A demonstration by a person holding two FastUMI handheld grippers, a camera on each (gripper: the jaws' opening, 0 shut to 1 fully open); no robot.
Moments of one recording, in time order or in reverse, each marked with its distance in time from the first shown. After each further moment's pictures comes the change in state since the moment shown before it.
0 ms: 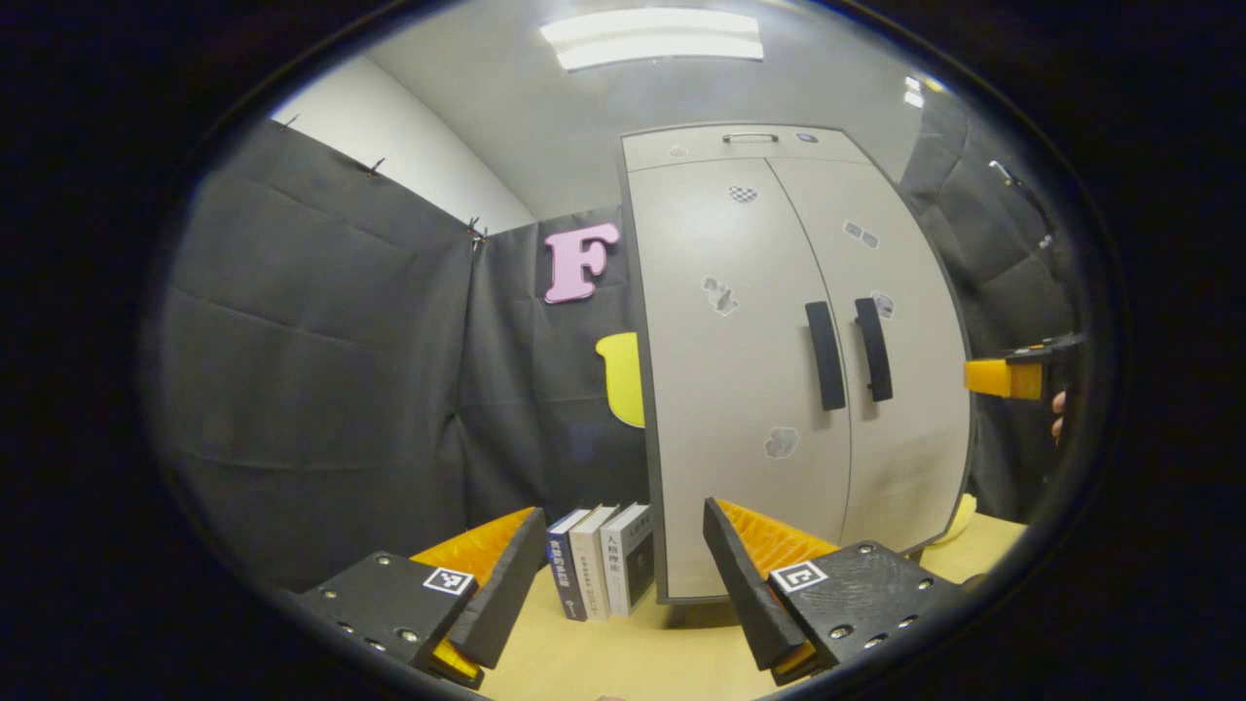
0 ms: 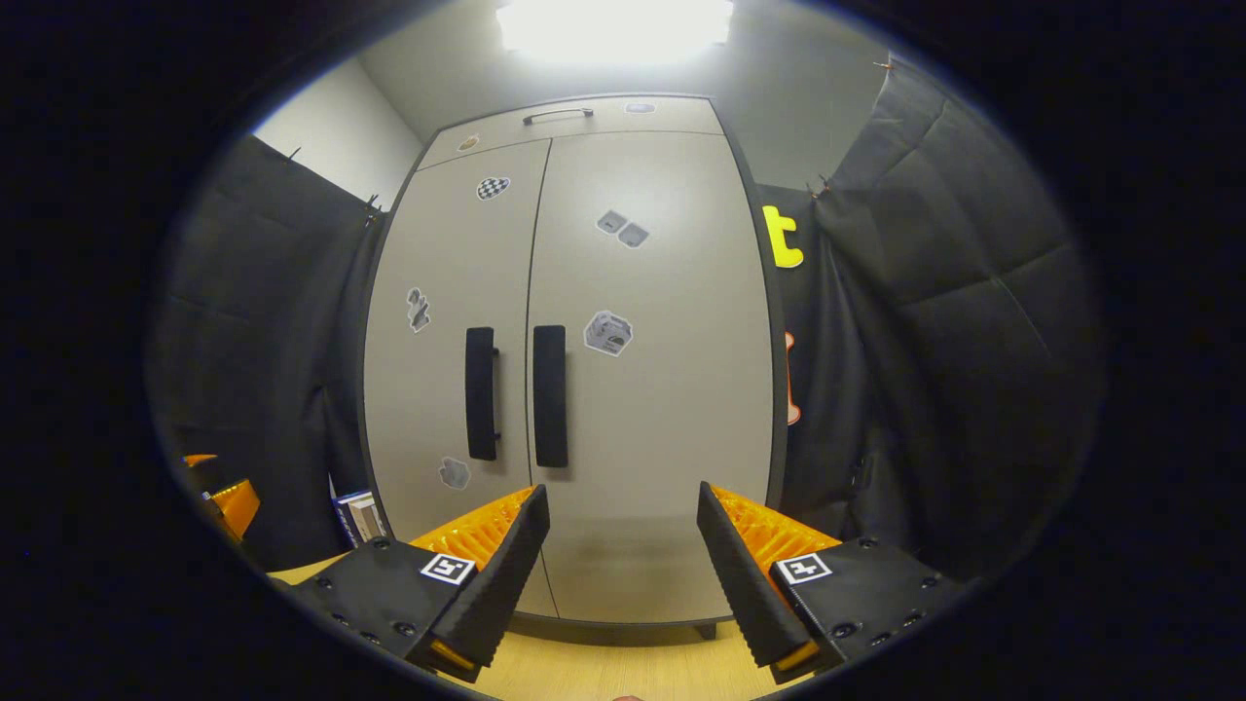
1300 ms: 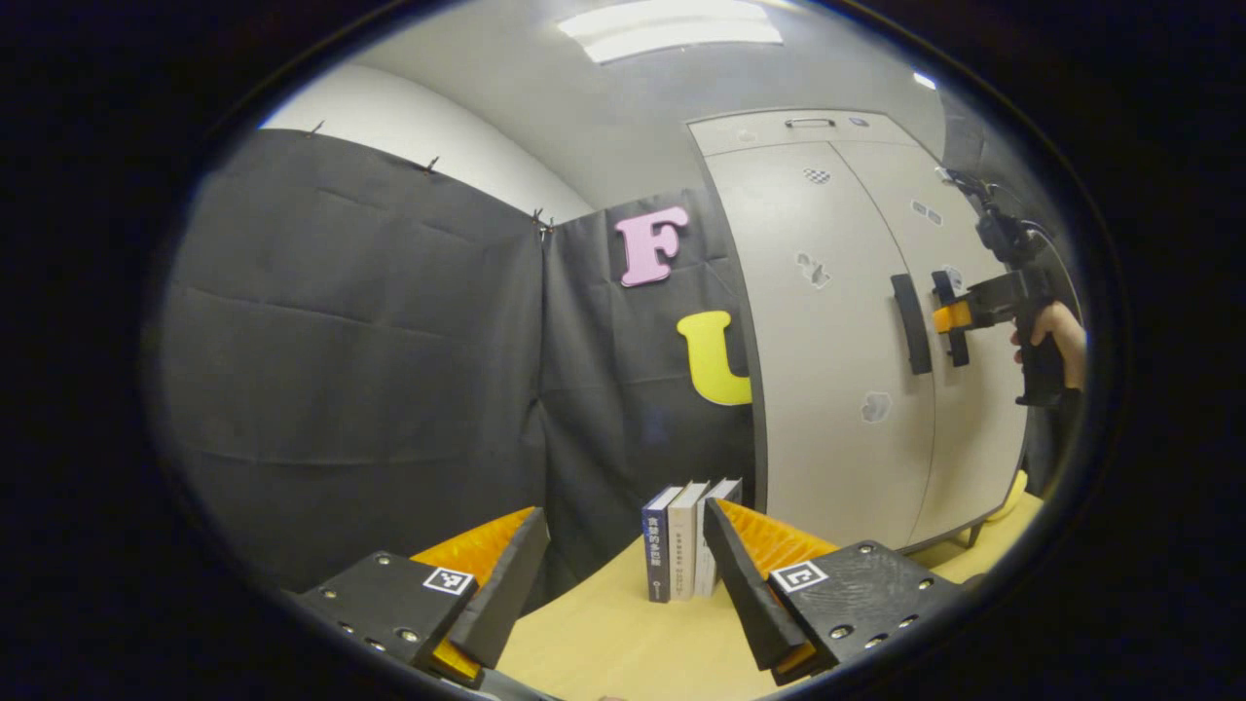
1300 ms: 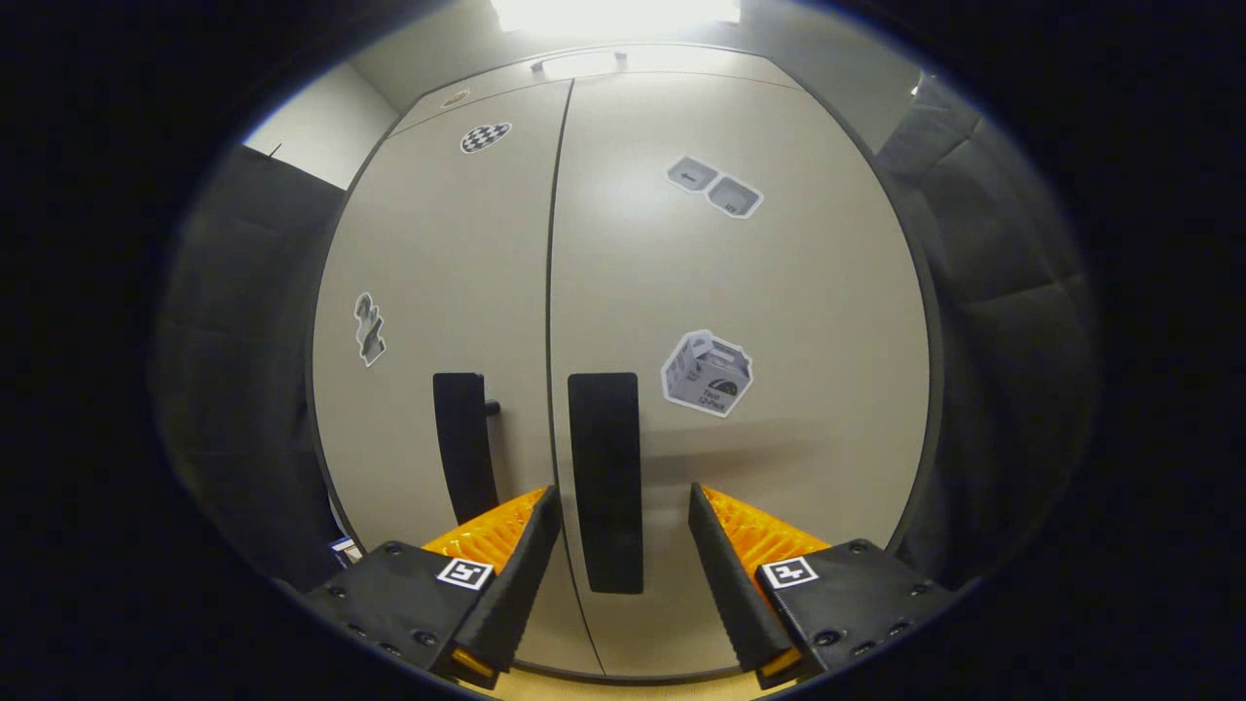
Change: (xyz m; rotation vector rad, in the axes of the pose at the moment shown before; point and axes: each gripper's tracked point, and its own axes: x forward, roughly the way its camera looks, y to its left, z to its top) left arm -0.027 0.093 -0.023 0.027 0.059 0.197; right arm 0.139 0.062 0.029 0.016 0.058 0.028
